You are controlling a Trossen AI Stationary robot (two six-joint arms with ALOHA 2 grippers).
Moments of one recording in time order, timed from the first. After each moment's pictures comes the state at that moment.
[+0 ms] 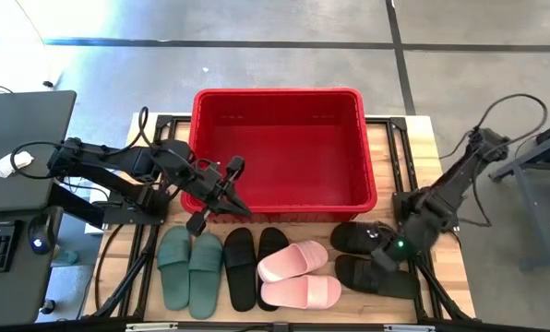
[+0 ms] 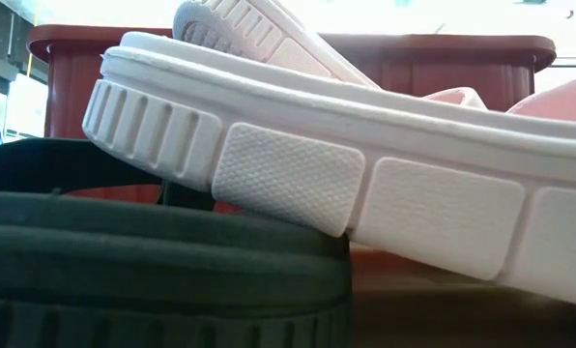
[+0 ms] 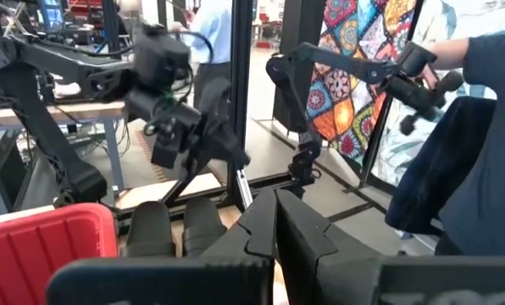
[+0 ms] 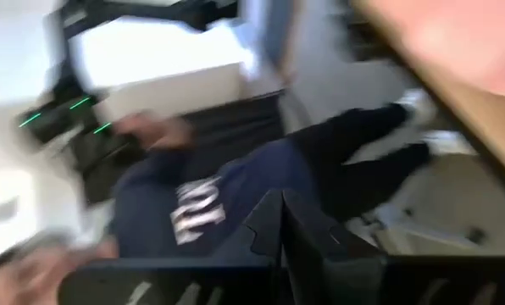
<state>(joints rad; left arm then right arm) -0.07 1.19 1.25 -0.15 0.30 -0.02 0.81 1.04 0.87 -0.21 0.04 1.76</state>
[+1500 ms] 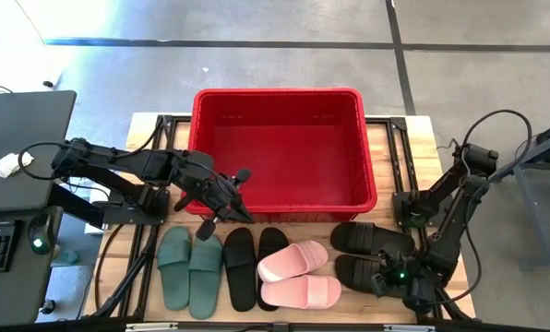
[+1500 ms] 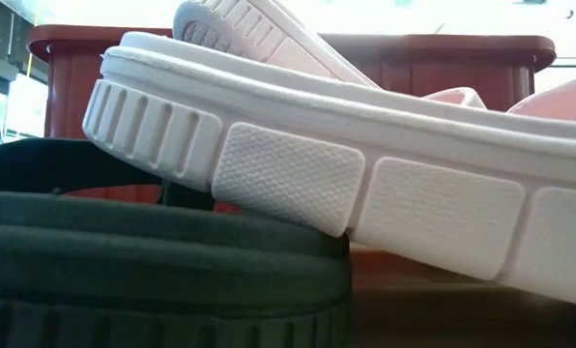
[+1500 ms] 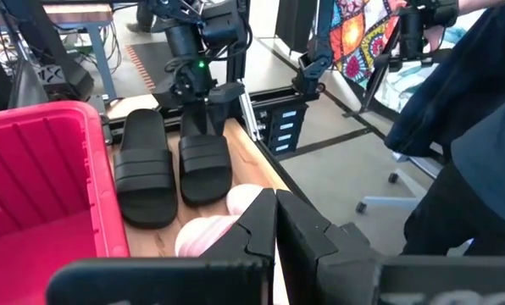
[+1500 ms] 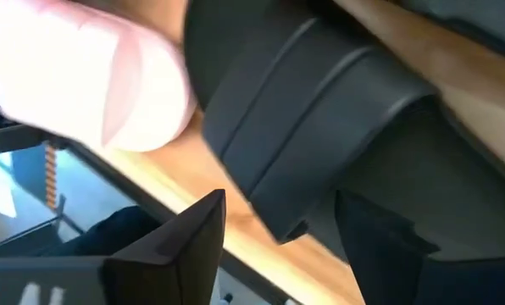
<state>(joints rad) -0.07 1.25 1.24 -0.37 0.30 0.03 1.14 1.40 0.87 -0.71 0.31 2.25</state>
